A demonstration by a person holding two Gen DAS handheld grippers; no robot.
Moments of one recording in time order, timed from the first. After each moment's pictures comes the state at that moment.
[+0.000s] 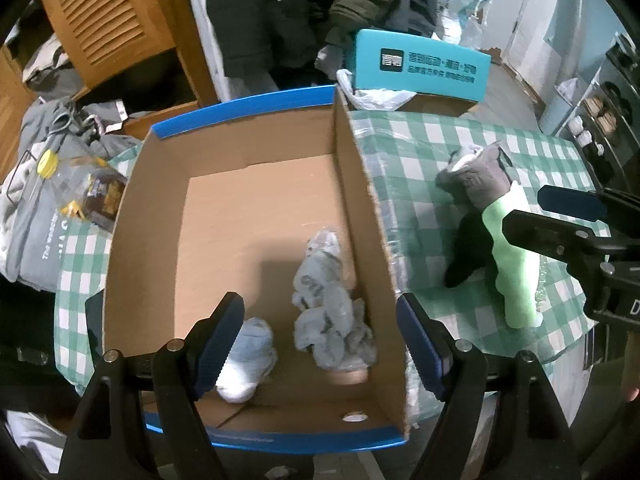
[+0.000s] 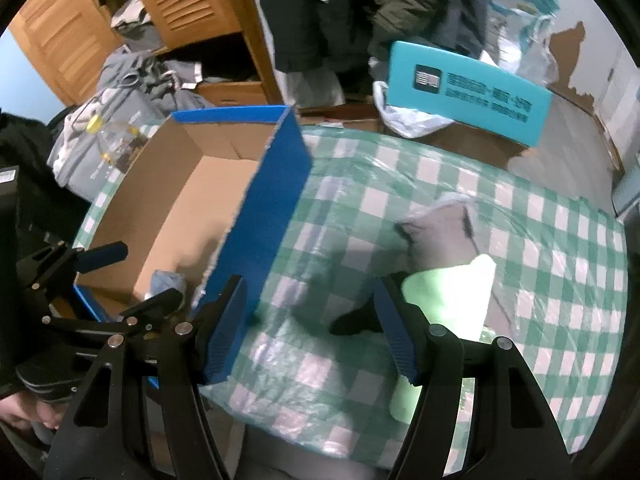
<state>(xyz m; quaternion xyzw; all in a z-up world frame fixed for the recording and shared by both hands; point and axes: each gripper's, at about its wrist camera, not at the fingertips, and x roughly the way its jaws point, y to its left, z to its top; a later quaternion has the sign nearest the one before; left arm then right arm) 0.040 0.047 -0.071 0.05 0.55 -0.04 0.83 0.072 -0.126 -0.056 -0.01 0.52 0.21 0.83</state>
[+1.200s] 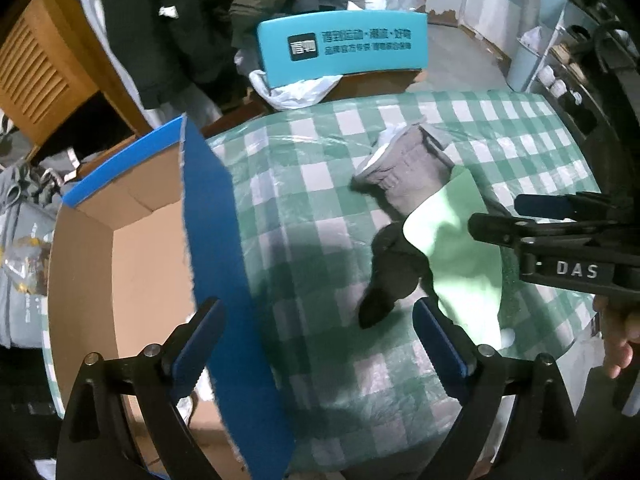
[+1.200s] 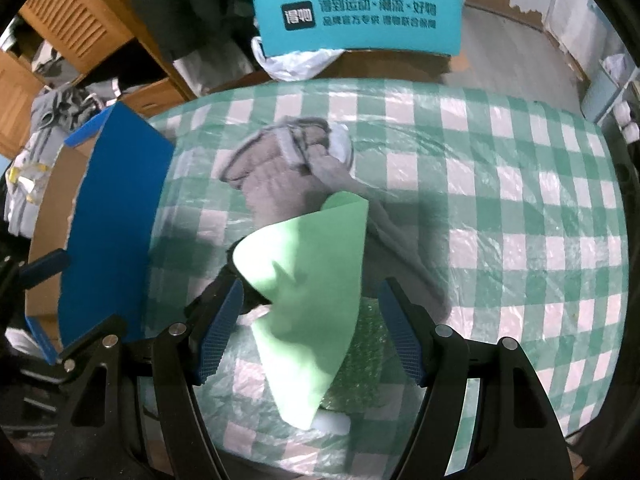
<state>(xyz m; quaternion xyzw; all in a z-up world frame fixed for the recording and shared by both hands) 0.073 -0.066 -0.095 0.12 0.56 -0.10 0.81 0.109 -0.245 -0.126 0.06 0.59 0.12 0.80</state>
